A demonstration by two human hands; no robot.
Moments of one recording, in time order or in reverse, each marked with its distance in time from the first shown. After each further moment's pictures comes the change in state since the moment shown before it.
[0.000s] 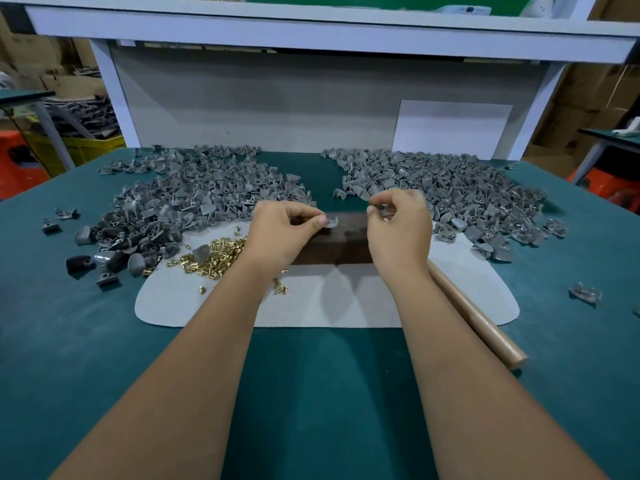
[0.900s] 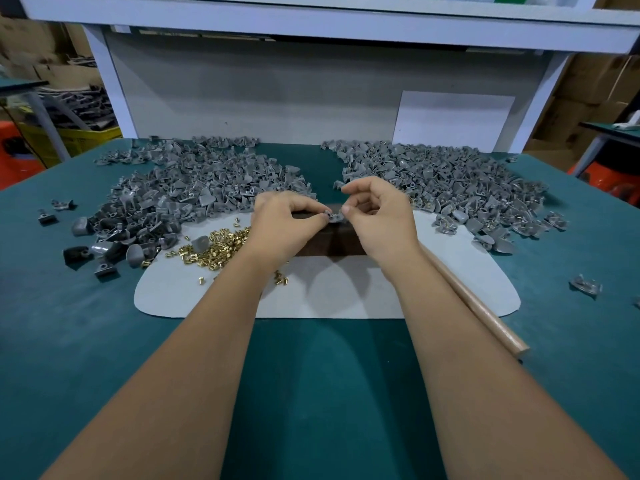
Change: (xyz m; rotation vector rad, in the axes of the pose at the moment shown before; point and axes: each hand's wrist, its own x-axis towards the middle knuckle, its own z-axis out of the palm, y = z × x) left_hand 0.004 -0.007 0.003 0.044 -0.034 0.084; right_hand -0.004 -0.005 0.005 0.350 -0.310 -0.030
